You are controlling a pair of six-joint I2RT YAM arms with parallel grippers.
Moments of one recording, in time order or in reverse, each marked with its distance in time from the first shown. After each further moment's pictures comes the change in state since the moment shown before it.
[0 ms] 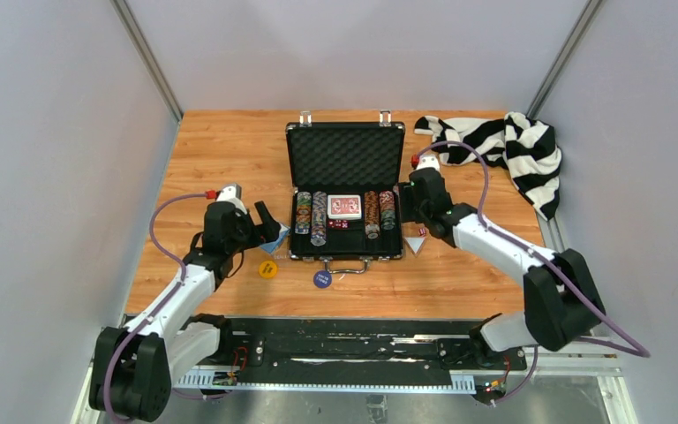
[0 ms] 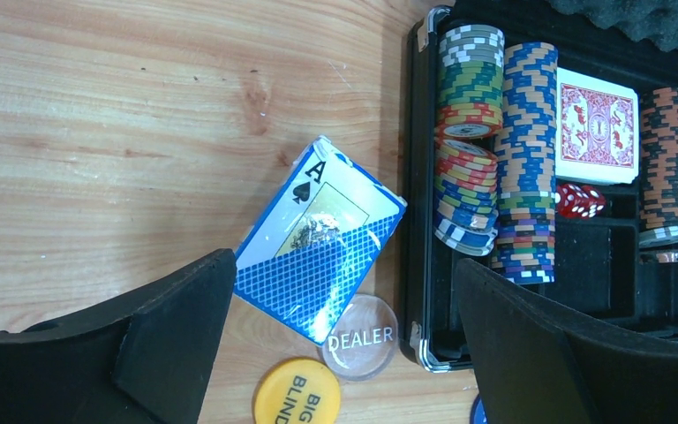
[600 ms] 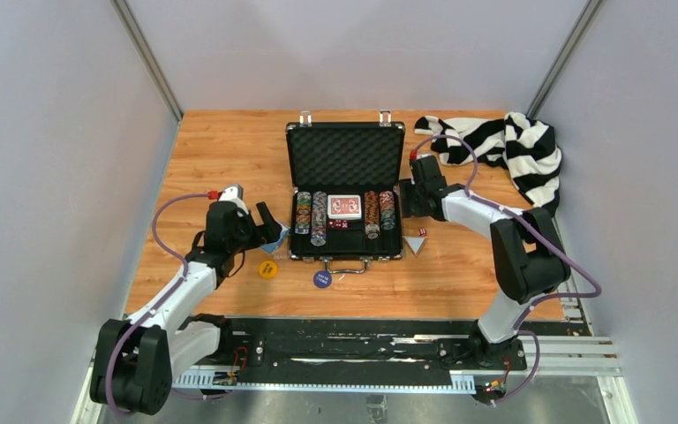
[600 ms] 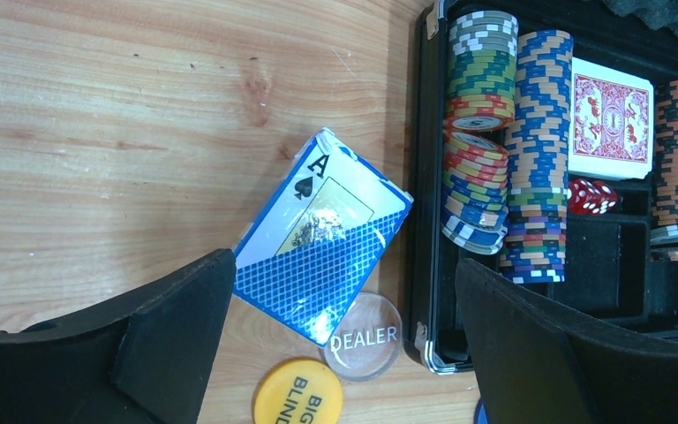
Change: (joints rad) left arm 0.000 0.040 0.000 0.011 0.008 -0.001; right arm -0.164 0.314 0.178 -0.050 -0.166 -0.037
